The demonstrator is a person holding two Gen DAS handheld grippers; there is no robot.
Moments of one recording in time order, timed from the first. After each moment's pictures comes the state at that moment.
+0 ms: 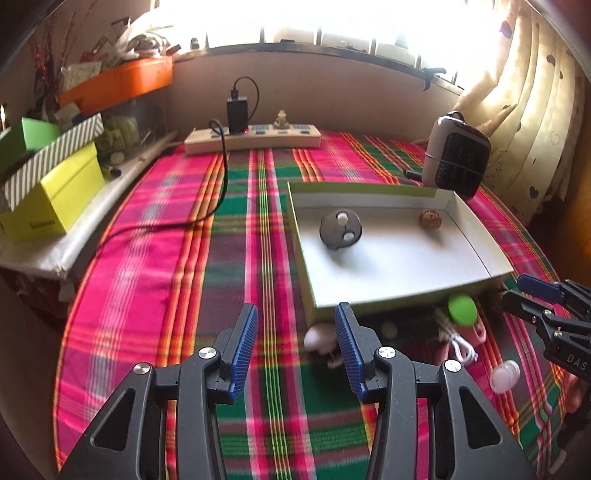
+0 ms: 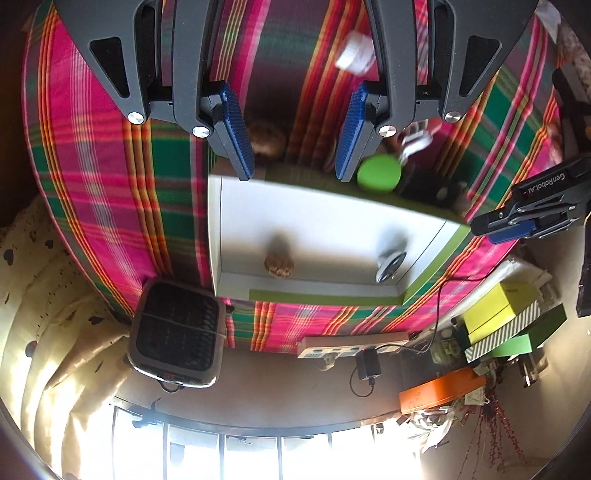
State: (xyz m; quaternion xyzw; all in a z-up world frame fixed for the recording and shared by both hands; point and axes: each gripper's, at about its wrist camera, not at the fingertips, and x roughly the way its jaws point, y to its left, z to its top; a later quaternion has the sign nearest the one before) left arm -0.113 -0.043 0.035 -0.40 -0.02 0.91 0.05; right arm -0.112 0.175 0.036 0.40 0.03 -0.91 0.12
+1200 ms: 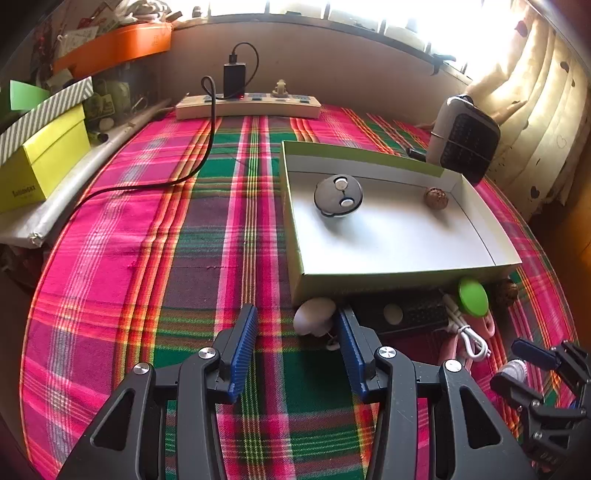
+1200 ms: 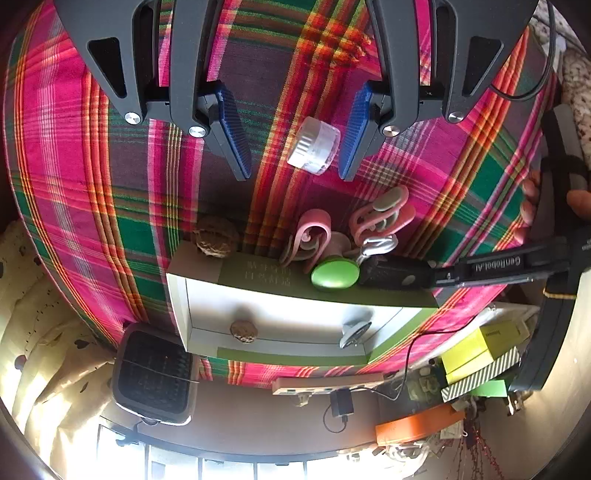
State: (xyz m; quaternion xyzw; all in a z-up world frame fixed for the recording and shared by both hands) left arm -0.125 -0.036 0.009 -0.44 -0.04 0.90 0.06; right arm -0.067 0.162 0.002 0.43 0.05 -0.89 0.14
